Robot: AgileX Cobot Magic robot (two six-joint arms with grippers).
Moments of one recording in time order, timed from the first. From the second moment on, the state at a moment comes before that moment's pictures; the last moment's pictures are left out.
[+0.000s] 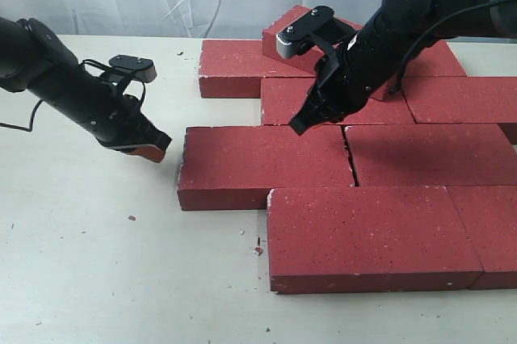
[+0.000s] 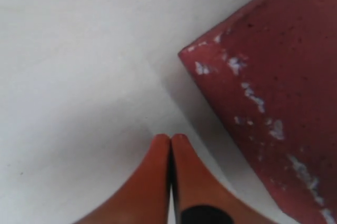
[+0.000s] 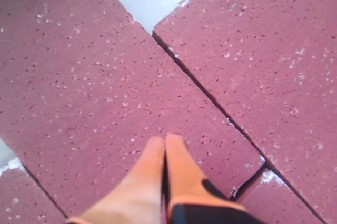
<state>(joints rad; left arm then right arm) -0.19 2.00 -1.14 -0.74 0.66 0.90 0.41 1.86 -1.28 0.33 0.68 -0.65</state>
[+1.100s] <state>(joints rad) -0.17 2.01 -1.14 -0.73 0.59 0.90 0.41 1.86 -1.28 0.29 0.74 -0.65</state>
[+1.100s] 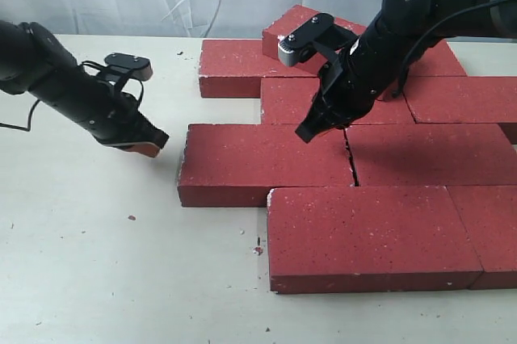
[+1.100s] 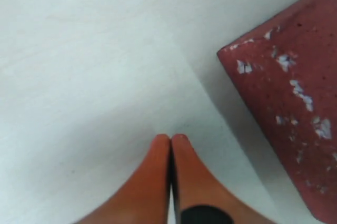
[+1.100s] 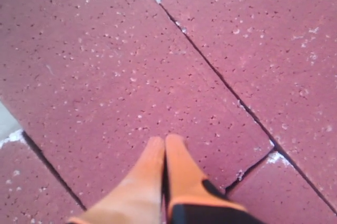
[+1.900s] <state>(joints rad) -0.14 2.36 -2.21 -0.52 0.92 0.62 0.07 1.85 -1.60 0.24 0.74 -0.40</state>
